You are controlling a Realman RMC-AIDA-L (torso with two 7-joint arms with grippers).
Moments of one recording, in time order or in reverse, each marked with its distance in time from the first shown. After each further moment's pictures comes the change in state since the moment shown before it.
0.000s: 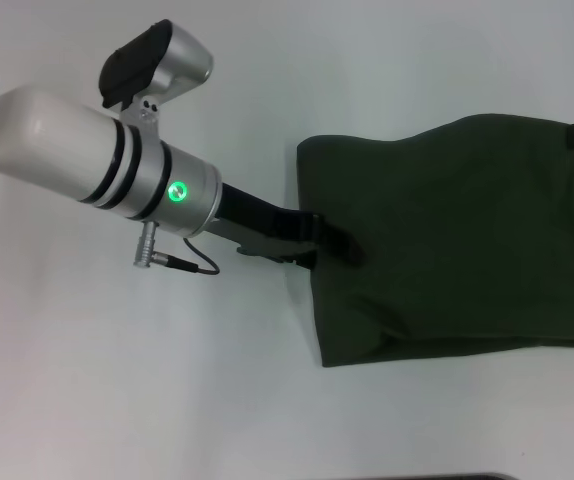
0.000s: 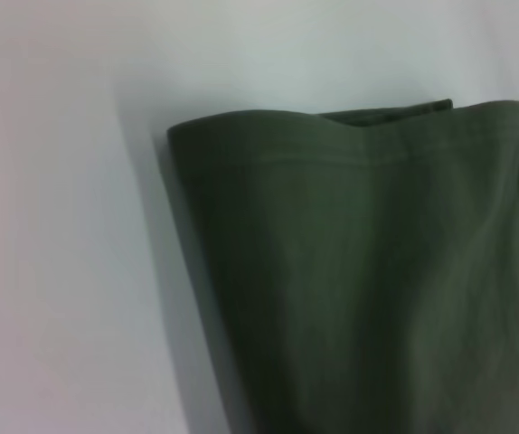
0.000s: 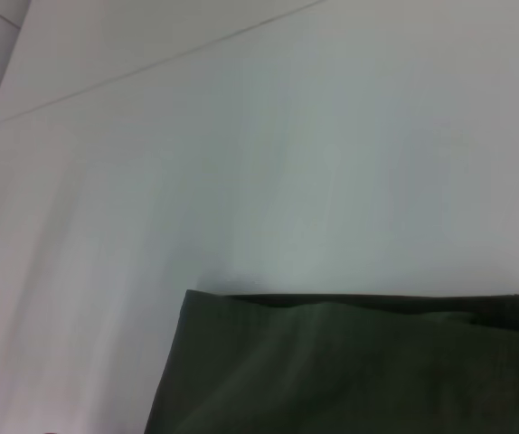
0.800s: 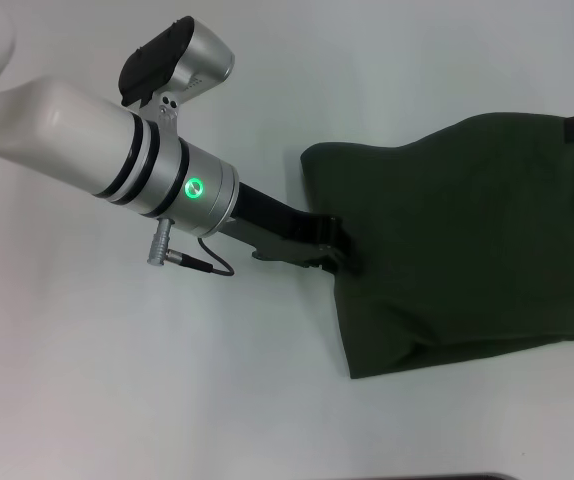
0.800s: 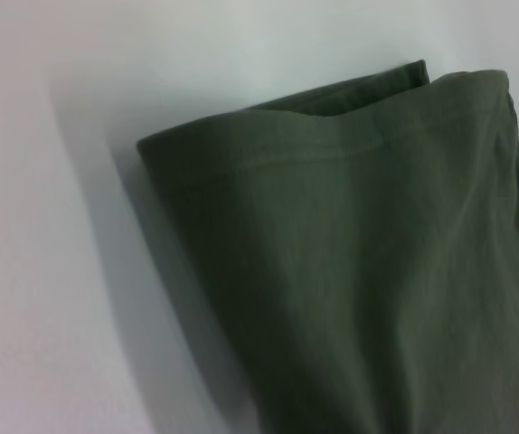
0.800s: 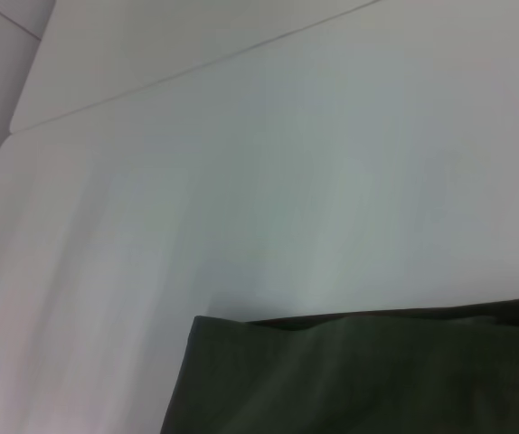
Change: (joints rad) left arm -0.041 0.004 0.029 0.026 -0.034 0.021 -0.036; right arm -0.004 -0.002 0.000 0.002 0.030 -0.003 -0.010
